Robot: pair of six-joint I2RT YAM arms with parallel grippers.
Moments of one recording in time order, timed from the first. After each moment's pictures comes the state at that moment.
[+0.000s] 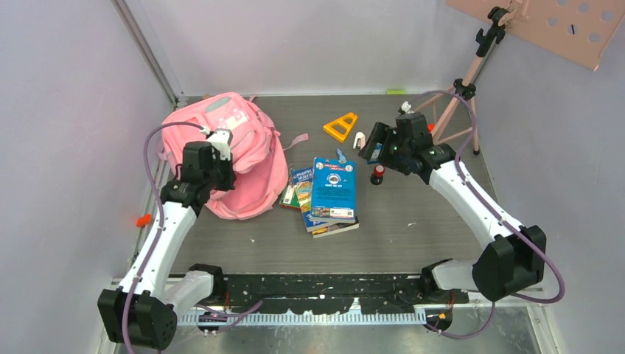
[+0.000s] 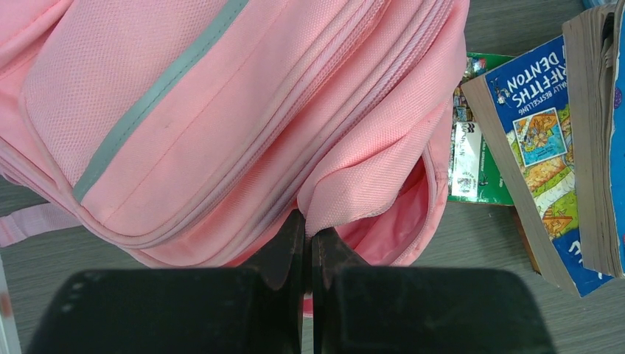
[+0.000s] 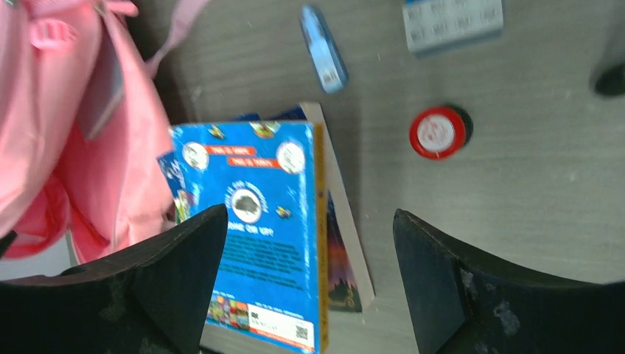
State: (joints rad) left arm -0.14 1.00 0.89 -0.57 0.08 -0.02; right arm 0.37 1.31 1.16 -0.53 0.00 0.63
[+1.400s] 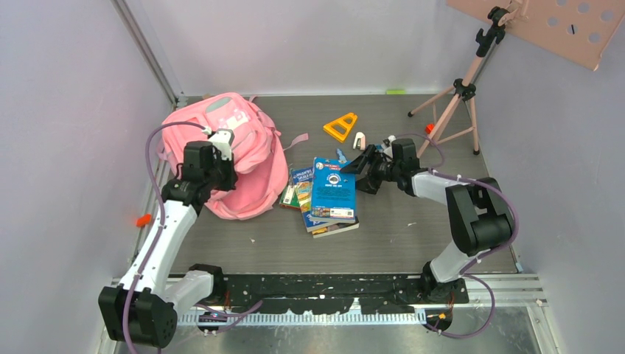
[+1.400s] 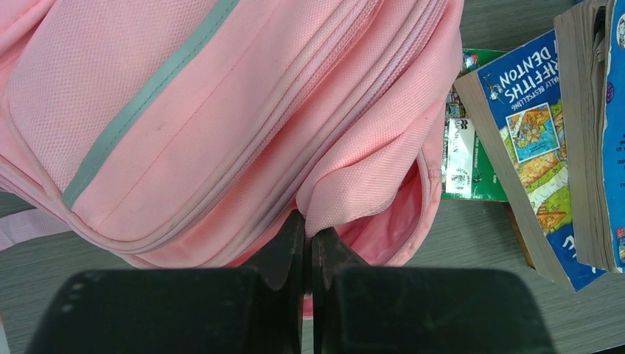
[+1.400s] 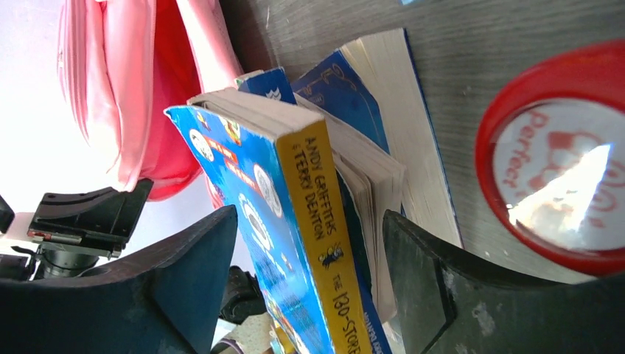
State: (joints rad) left arm -0.14 1.01 0.89 -0.56 0.11 -0.02; right arm 0.24 1.61 0.76 0.15 -0.65 1.01
